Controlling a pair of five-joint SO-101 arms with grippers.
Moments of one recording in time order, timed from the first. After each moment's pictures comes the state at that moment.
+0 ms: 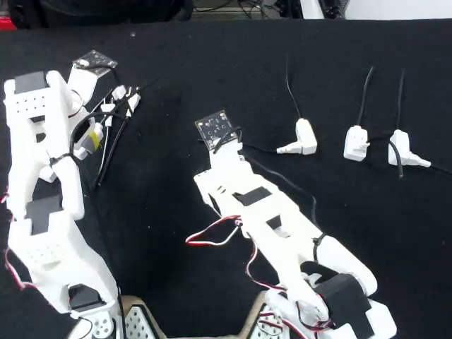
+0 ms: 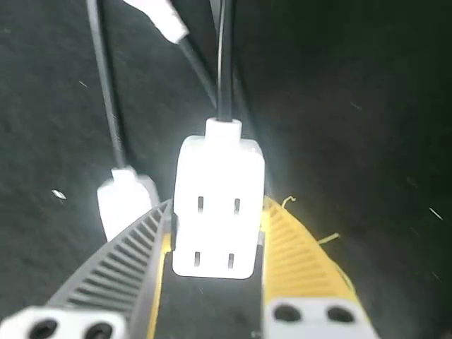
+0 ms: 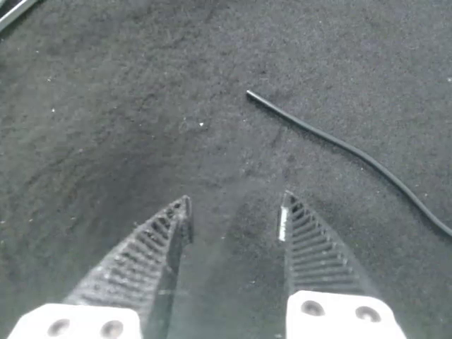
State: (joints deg) left arm -19.4 15.3 -18.5 89.6 -48.7; right arm -25.7 -17.2 61.6 13.7 -0.2
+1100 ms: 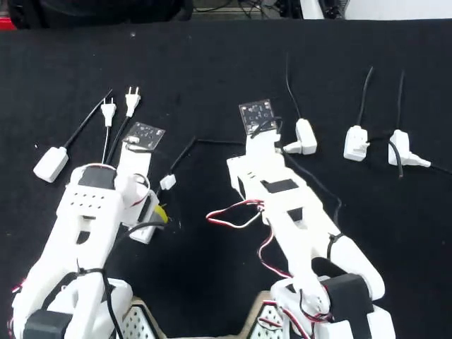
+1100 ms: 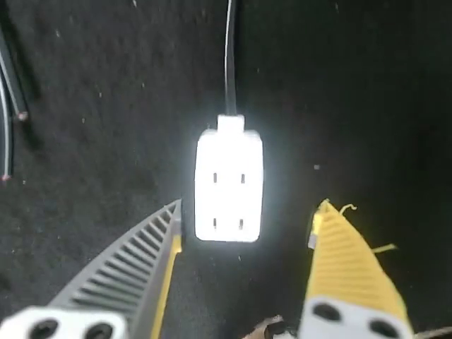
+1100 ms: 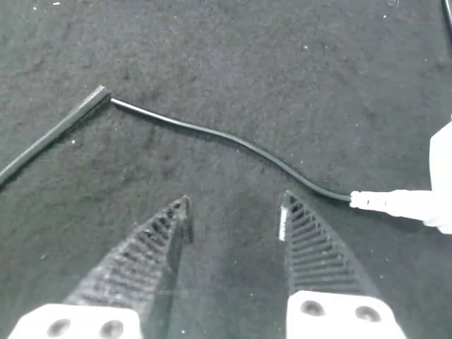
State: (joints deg) left arm 2.0 -33.8 49.5 71.8 -13.8; right arm -14.1 -17.2 61.6 13.7 -0.2
